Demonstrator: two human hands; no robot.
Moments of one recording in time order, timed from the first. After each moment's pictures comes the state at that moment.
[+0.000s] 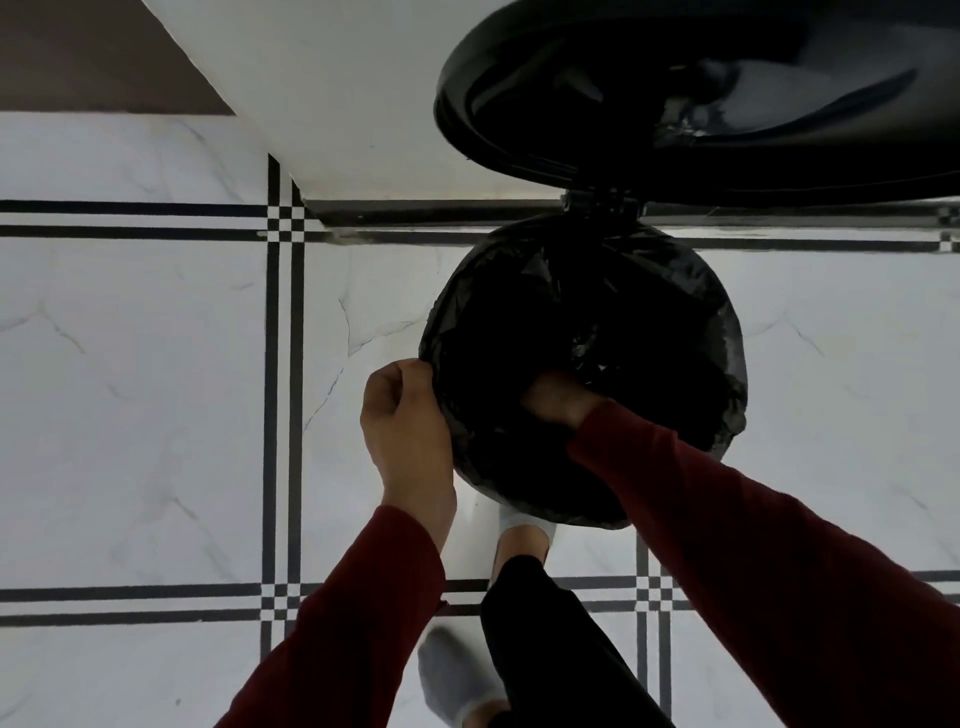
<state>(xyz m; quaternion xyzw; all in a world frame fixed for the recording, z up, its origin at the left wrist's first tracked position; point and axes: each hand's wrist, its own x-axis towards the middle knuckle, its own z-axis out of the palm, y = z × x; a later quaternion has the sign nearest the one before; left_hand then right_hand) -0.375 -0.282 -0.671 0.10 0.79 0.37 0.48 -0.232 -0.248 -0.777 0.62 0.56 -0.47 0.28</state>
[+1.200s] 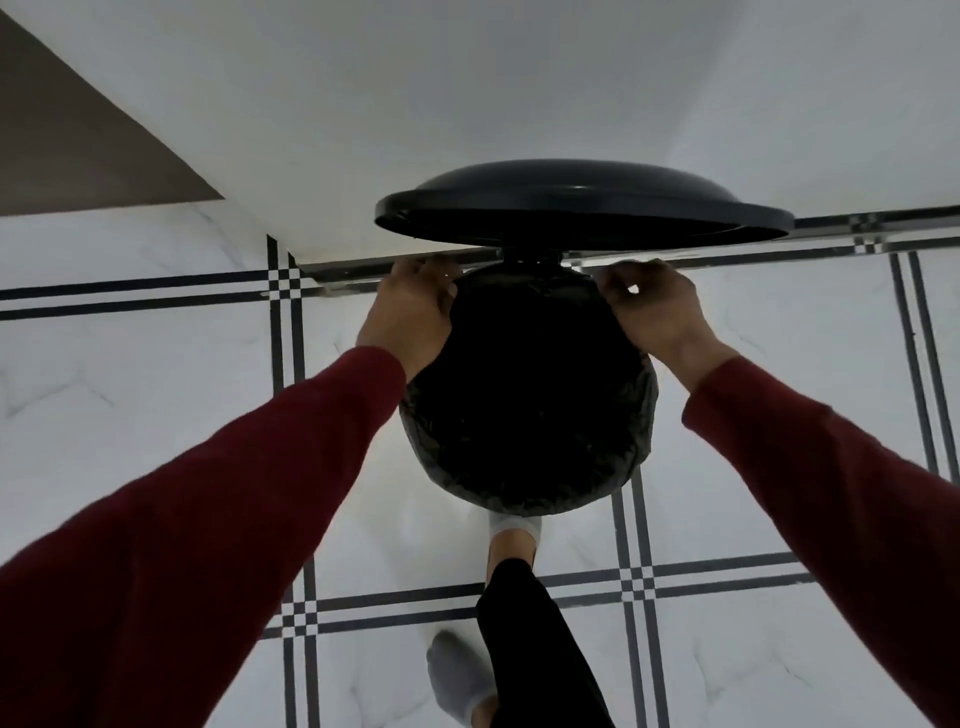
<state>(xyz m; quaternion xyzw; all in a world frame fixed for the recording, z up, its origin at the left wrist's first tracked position) -0.367 -0.163 -0.646 0.71 0.62 0.08 0.33 -0.110 -0.205 -0.632 0.81 0.50 -0.30 -0.07</state>
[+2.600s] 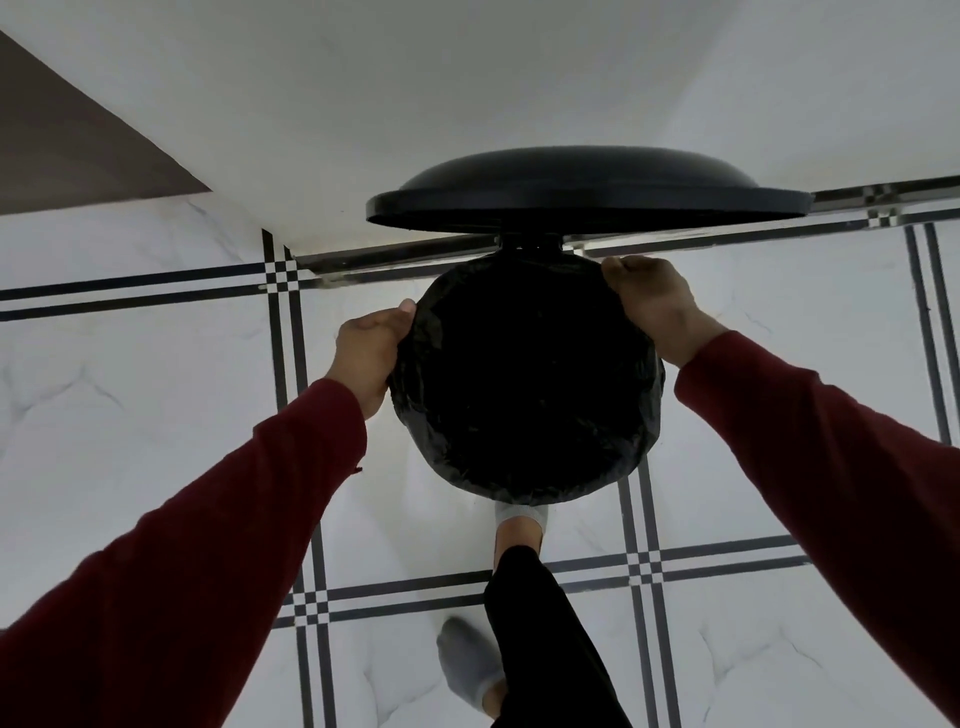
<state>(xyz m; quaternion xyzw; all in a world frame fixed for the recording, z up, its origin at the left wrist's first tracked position) -0.409 -0.191 -0.679 0.30 0.67 0.22 0.64 -0.103 -0.200 -0.661 0.84 0.34 -0.41 -0.13</state>
